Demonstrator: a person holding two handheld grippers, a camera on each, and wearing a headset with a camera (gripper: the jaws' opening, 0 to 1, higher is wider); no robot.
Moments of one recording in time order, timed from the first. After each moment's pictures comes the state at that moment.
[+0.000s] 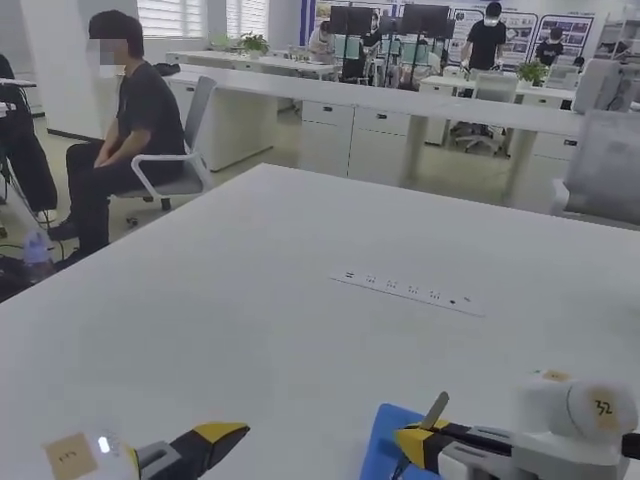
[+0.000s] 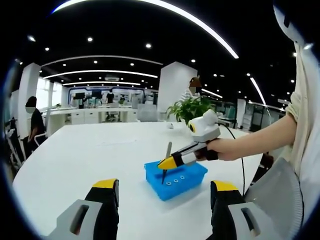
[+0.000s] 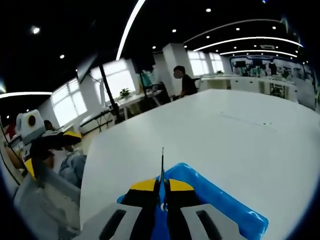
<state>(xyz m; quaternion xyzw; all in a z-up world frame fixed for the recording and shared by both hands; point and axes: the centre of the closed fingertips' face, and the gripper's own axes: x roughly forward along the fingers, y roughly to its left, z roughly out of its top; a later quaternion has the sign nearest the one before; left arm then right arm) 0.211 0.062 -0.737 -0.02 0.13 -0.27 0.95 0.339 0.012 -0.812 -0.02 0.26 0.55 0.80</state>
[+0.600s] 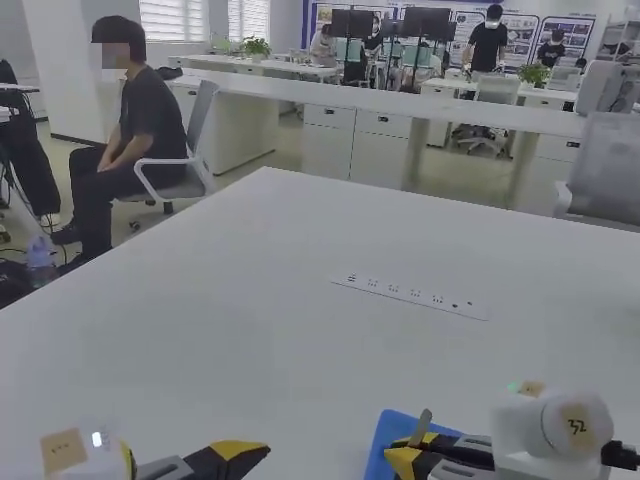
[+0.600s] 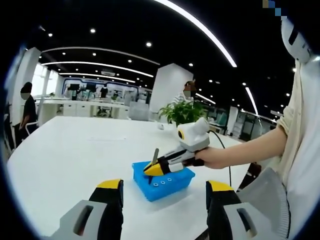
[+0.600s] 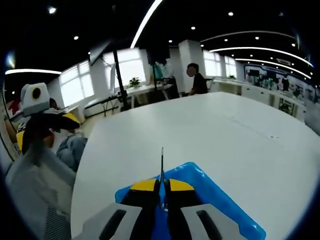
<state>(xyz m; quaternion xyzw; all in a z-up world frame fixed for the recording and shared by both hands) 0.206 0.051 -0.733 -0.07 0.14 -0.31 0.94 0.329 0.022 -0.820 -0.09 0.23 0.58 0.78</state>
